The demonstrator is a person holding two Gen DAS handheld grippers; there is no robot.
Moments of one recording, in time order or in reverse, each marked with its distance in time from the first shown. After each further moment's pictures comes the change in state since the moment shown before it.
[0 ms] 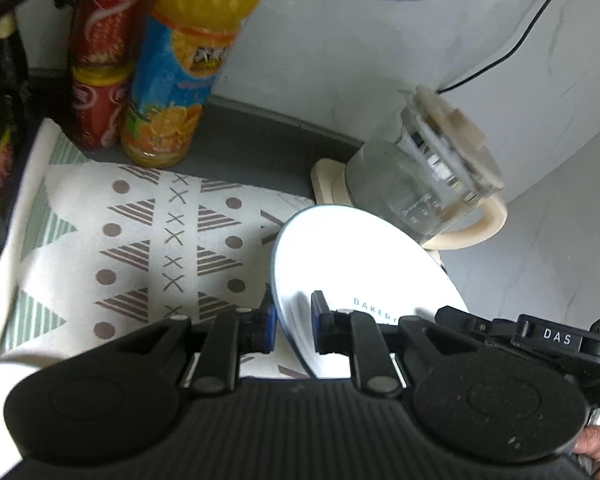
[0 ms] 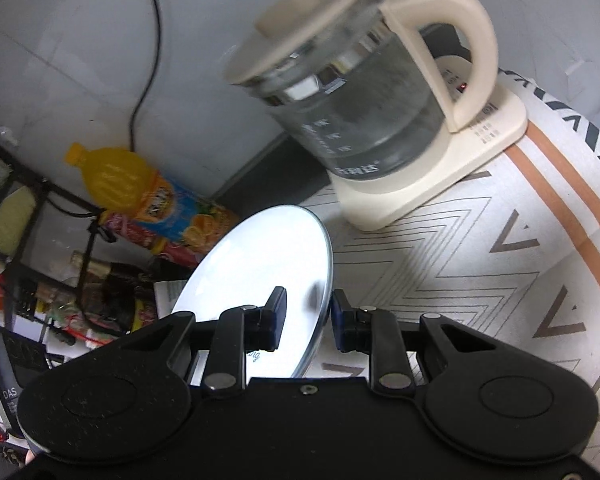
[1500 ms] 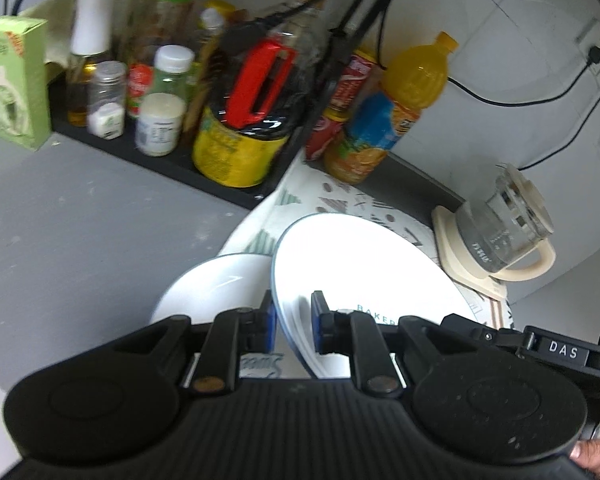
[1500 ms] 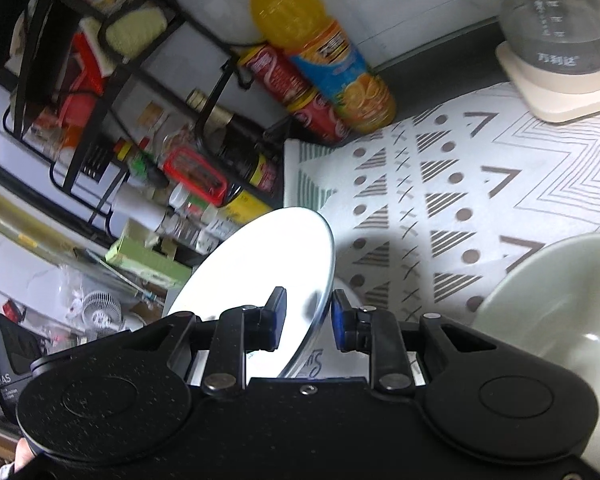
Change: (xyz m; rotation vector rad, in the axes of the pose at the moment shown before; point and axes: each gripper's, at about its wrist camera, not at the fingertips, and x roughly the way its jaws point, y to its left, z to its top) left arm -0.168 0.103 -0.099 -0.206 -0.178 0.236; right arm 0.019 0.119 -0.116 -0.247 0.182 0.171
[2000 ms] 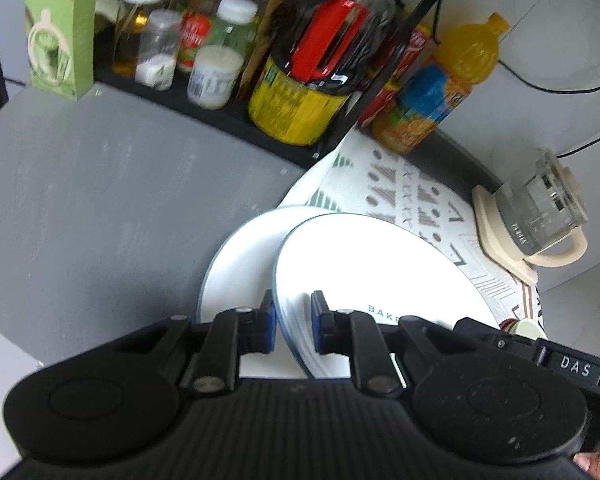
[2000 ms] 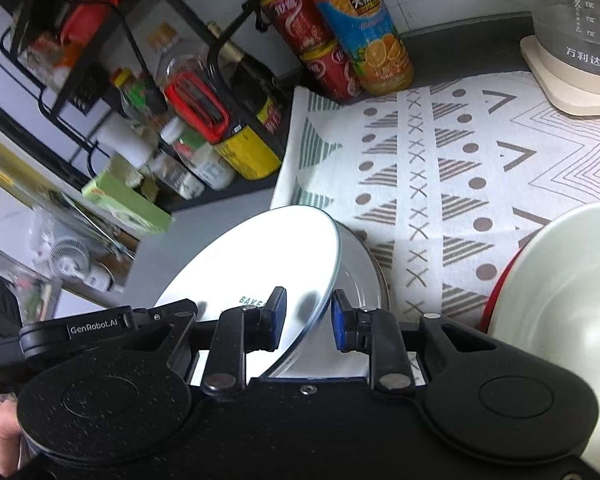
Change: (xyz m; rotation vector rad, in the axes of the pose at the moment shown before) left arm 0.010 0.037 -0.021 -0.056 0.078 0.061; right arm 0.026 0.024 -0.035 -0.132 0.078 -0.104
